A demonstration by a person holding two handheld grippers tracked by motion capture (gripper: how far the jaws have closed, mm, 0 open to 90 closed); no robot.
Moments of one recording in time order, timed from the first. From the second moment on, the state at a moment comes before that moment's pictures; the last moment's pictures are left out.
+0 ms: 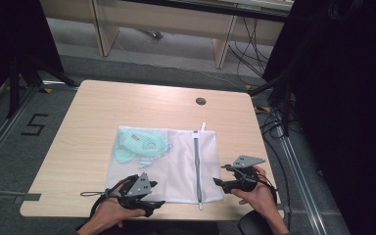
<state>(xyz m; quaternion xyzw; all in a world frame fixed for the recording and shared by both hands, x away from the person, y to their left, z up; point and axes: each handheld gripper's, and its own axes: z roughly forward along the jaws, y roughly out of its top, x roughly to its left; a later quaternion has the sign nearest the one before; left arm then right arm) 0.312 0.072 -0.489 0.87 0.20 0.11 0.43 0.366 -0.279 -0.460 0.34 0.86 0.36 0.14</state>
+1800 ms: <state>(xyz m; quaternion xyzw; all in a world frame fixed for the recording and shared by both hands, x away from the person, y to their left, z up) 0.346 -0.022 -0.515 0.90 0.14 0.06 0.41 0.368 -0.275 -0.462 0.33 0.87 0.35 0.13</state>
